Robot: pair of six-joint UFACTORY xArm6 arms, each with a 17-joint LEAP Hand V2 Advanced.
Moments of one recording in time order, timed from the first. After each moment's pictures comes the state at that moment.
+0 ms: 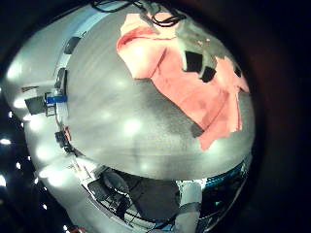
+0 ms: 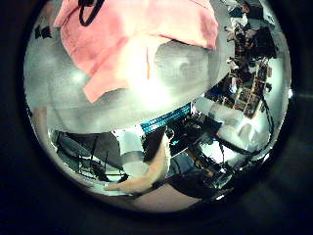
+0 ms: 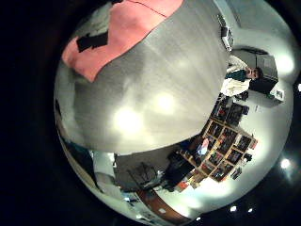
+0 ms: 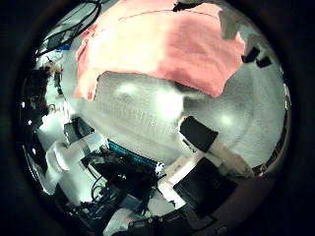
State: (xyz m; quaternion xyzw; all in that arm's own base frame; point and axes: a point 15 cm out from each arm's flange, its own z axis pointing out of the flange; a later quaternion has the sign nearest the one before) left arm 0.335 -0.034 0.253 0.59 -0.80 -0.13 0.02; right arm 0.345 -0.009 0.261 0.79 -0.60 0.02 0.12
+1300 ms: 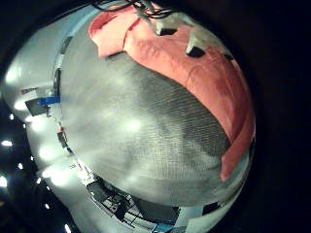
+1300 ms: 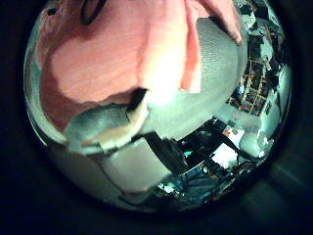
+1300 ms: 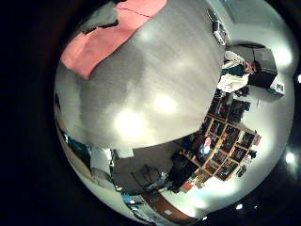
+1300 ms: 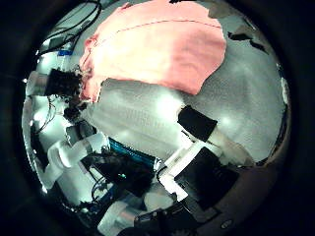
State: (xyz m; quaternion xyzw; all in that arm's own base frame) left arm 0.329 -0.037 0.172 0.59 -0.79 -0.16 0.00; right arm 0.337 -0.040 0.288 0.78 -0.62 0.03 0.11
